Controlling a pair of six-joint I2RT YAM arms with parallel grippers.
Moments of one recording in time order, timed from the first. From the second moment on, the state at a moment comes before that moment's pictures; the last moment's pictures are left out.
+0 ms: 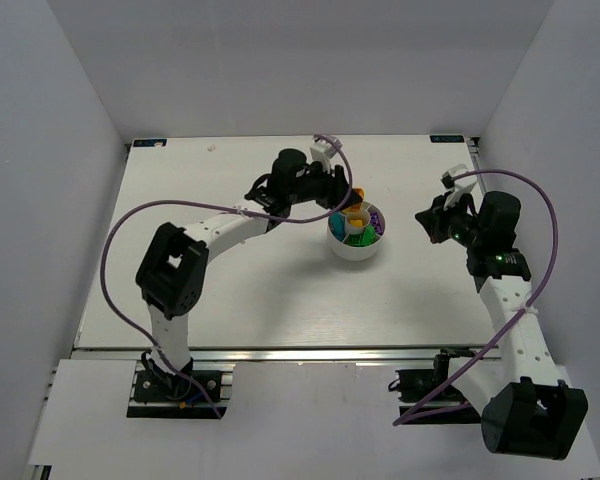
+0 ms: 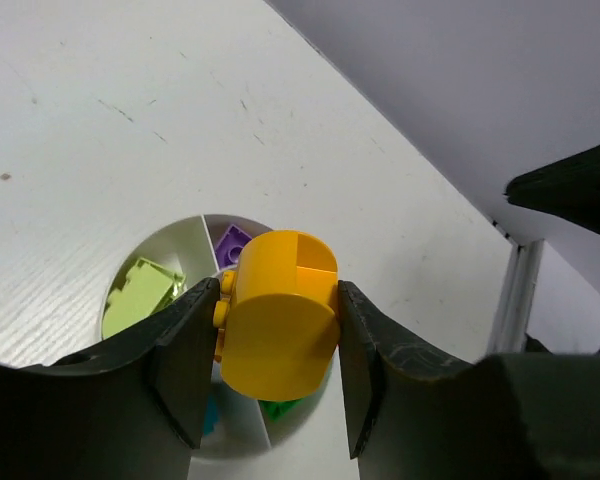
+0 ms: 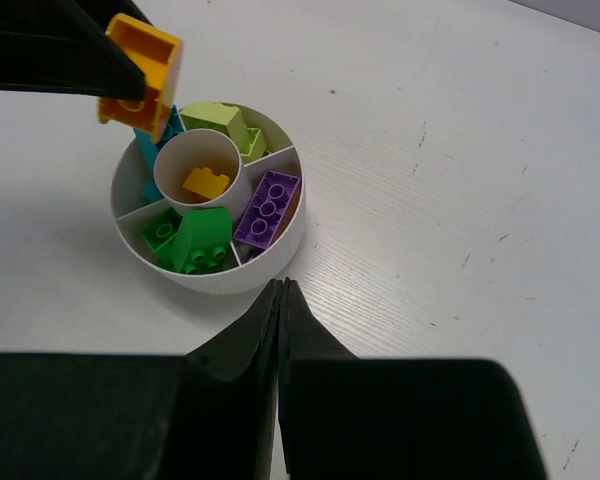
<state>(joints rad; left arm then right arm) -0.64 1.90 1.43 0.23 0.49 -0.37 -0.04 0.97 0.81 -0.22 -0.59 -0.20</state>
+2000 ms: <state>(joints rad) -0.71 2.03 1.62 0.11 0.31 -0.24 -0.18 0.98 0.80 -0.22 -0.72 -0.19</state>
